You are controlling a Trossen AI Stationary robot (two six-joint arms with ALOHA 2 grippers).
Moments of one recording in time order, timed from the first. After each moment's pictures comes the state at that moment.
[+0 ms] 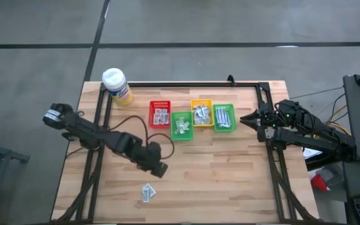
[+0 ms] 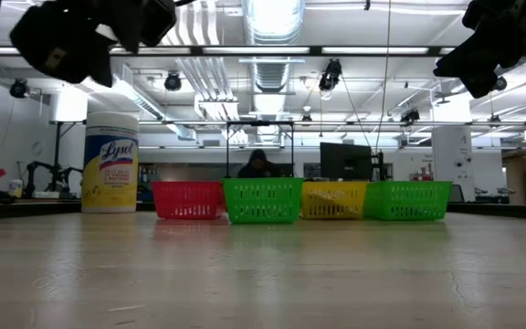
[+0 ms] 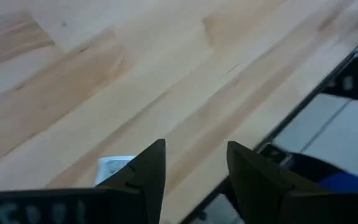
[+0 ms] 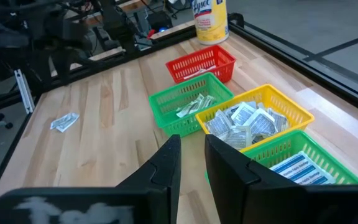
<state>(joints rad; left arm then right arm) -0.36 1.45 1.13 -0.66 0.08 -1.44 -0.37 0.29 0.49 -0.54 -0.21 0.23</state>
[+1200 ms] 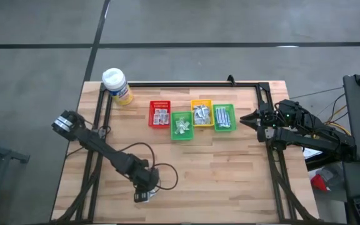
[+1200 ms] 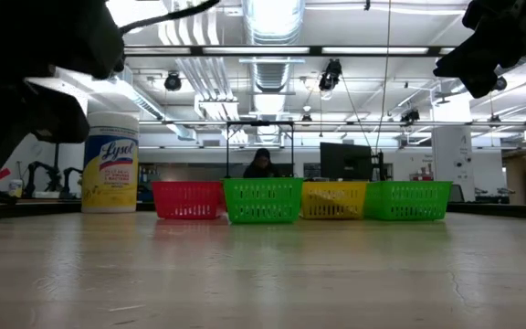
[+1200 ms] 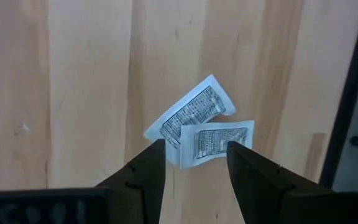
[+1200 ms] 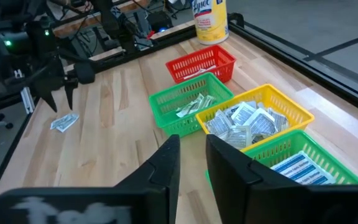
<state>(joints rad) -0.55 1.63 1.02 -0.60 0.16 -0.71 -0.37 0.28 0.49 -0.54 -0.21 0.23</state>
